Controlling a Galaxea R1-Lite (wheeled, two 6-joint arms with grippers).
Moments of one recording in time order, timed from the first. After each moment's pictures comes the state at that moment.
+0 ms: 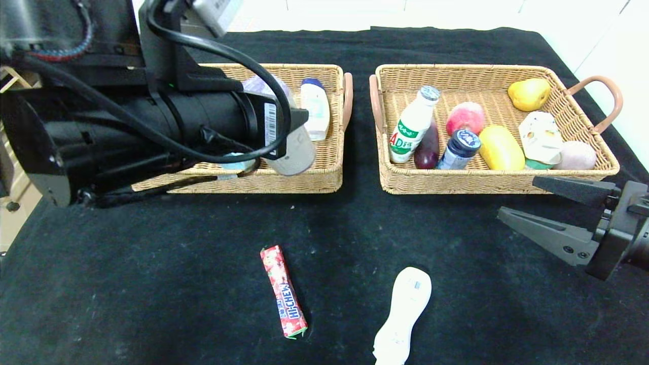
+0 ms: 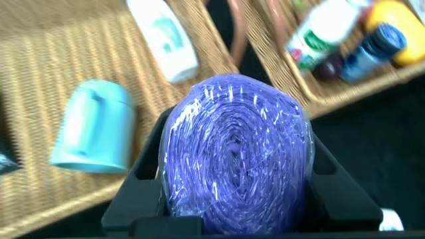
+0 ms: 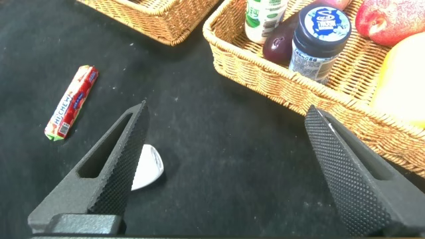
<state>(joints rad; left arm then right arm) -0.69 1.53 -1.33 -0.13 0.33 0.06 0.28 1.25 -0.61 -0.59 0.40 -0.07</state>
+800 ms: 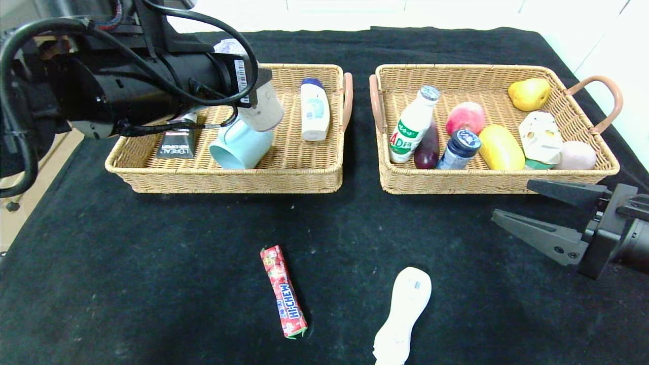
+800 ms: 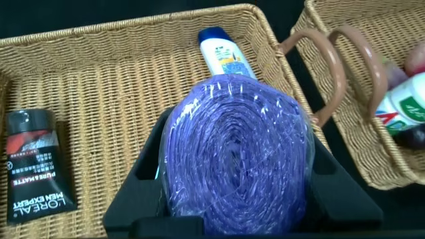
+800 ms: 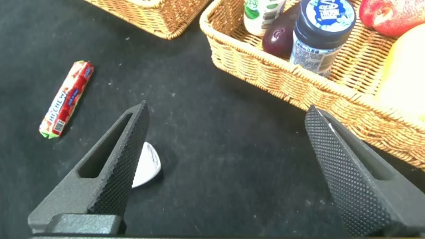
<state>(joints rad) -0.44 1.67 -1.49 -0.21 0.20 0.06 0.28 1.27 -0.61 -0.60 0.40 -0.07</state>
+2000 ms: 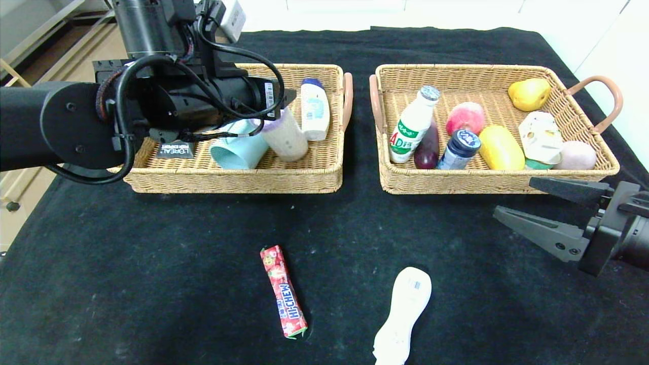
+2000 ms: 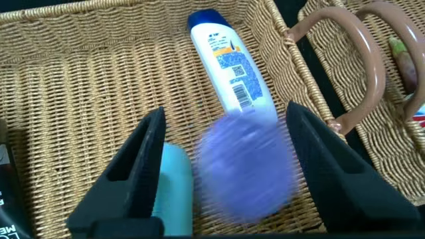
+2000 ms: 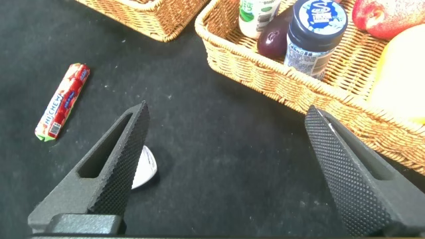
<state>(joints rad) -0.42 1.82 -1.60 -0.21 0.15 0.05 0.27 1.27 -0.61 -0.60 0.40 -0.07</state>
